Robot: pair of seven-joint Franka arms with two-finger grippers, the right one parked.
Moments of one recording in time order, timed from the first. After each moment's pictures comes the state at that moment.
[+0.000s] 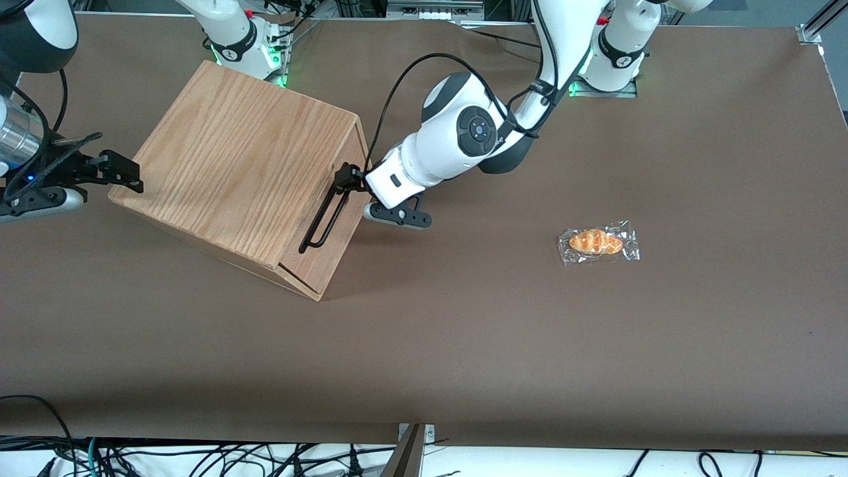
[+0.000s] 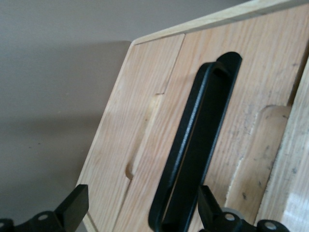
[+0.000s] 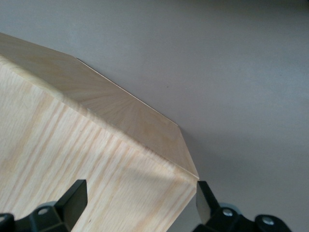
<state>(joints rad) -0.73 0.68 -0.08 -1.30 -0.64 2.31 -0.46</state>
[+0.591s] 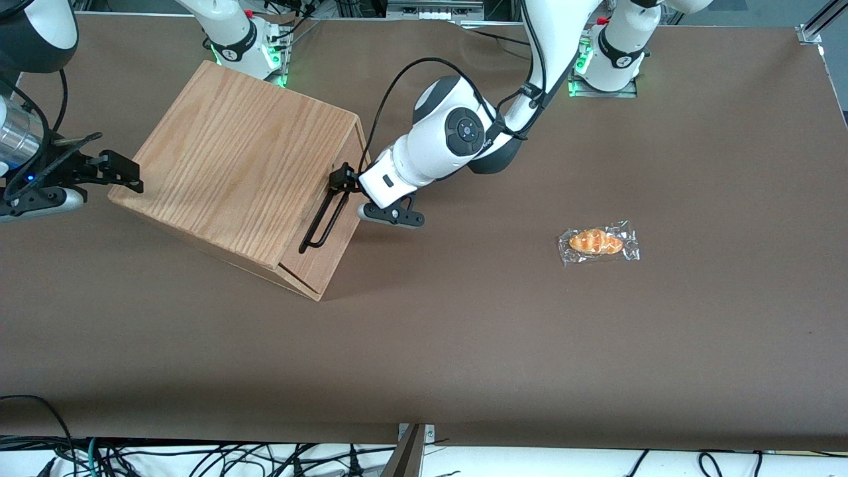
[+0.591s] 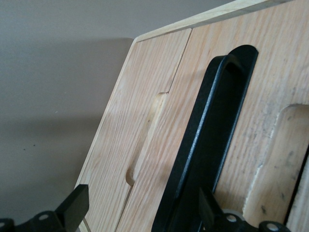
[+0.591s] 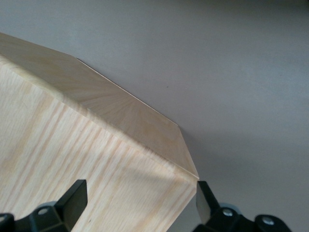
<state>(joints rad) -0.74 0.71 -0.07 -1.30 -0.64 2.33 -0.47</state>
